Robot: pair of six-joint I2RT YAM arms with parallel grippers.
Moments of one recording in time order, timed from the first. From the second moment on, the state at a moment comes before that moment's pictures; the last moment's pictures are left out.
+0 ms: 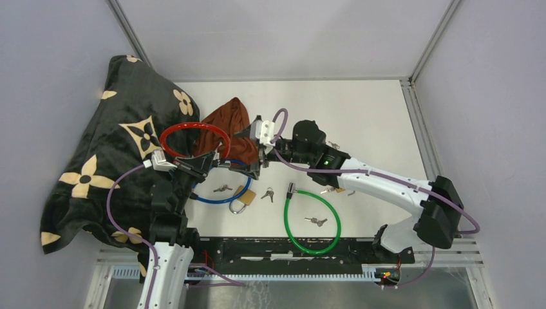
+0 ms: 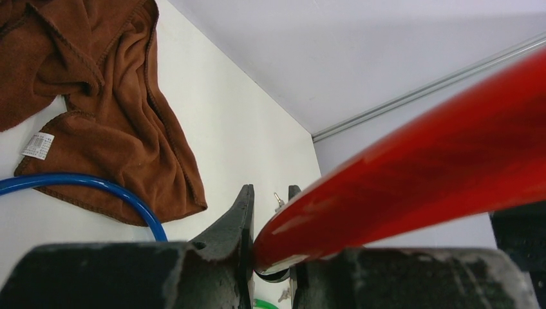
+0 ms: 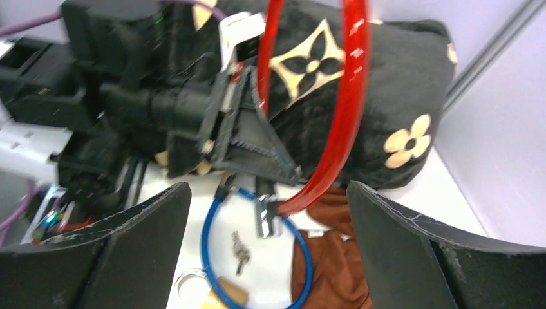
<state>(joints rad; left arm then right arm) -0.02 0.27 0.26 0.05 0.22 -1.00 0.99 1.42 1.13 0.33 -0.50 -0.23</state>
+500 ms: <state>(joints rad) -0.02 0.27 0.25 0.04 0.23 -1.00 0.99 1.69 1.49 0.30 -0.38 -0.19</state>
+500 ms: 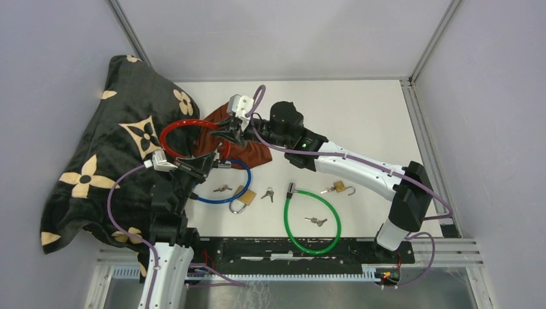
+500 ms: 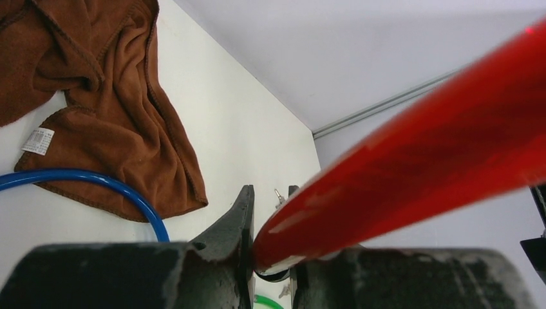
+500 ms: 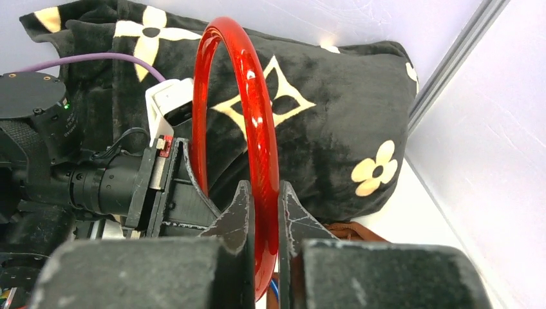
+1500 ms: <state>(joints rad) -0.02 0.22 0.23 -0.02 0.17 -1.01 0.09 1.60 0.93 0.02 -0.45 0.07</state>
